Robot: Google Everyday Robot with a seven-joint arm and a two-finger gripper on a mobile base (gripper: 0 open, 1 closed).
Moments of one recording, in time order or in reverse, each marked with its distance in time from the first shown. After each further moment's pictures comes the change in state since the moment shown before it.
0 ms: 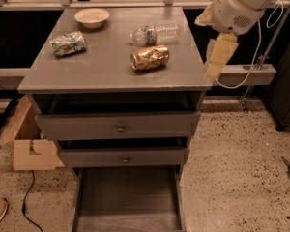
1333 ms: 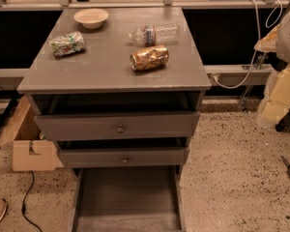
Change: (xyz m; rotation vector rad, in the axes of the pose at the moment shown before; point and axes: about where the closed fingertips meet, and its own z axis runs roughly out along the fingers) arm 0.056 0.124 -0.076 -0.015 0.146 0.233
